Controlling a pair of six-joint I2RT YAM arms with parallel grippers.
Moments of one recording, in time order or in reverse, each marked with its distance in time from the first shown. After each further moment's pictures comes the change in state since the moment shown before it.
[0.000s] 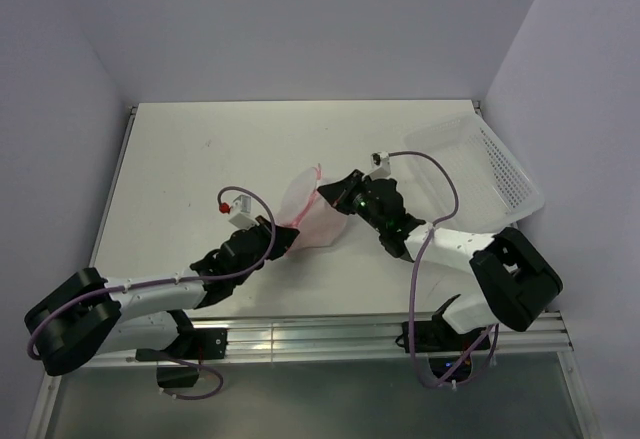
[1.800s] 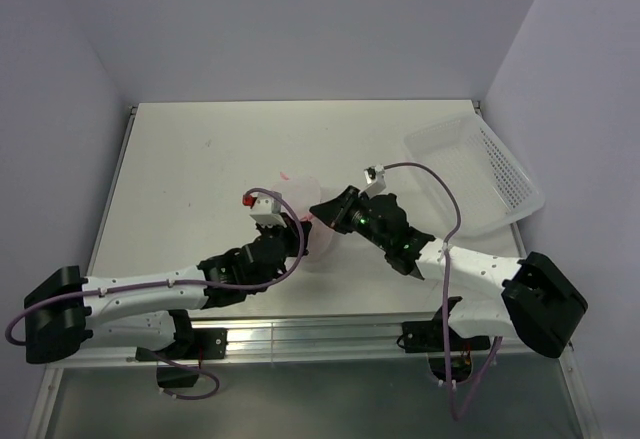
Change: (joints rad) left arm -0.291 -0.051 0.272 -0.286 -0.381 0.343; right arm 0.126 -0.190 -0.057 -0.150 -0.019 0.062
